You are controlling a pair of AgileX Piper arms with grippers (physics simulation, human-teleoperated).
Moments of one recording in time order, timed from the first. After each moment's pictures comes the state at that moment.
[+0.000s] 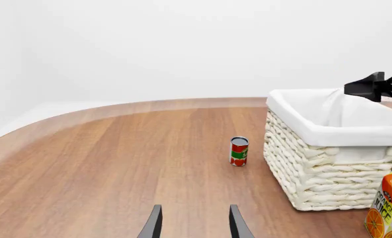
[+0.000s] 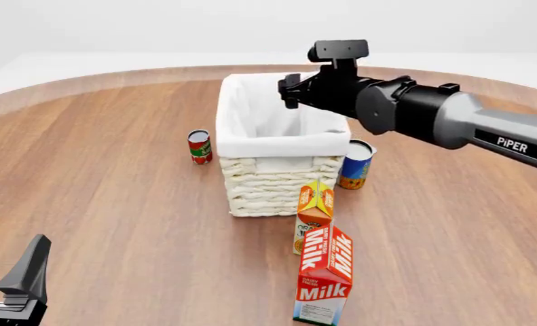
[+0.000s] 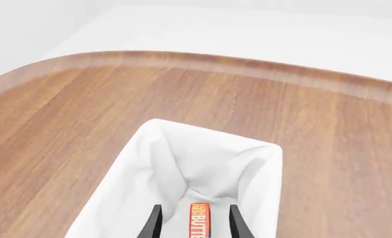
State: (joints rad) left arm 0.00 0.00 0.00 0.00 0.00; right arm 0.45 1.79 -1.39 0.02 0.14
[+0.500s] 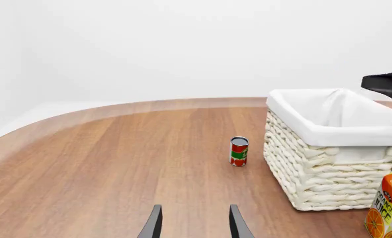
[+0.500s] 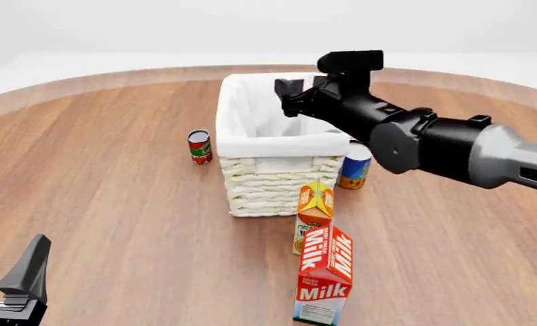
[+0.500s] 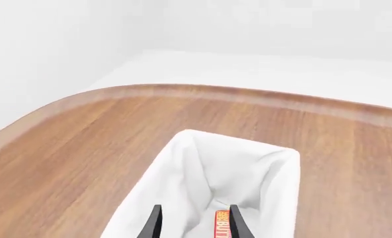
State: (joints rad) left arm 0.00 0.00 0.00 0.00 0.00; right arm 0.51 1.63 -1.12 -0.27 0.16
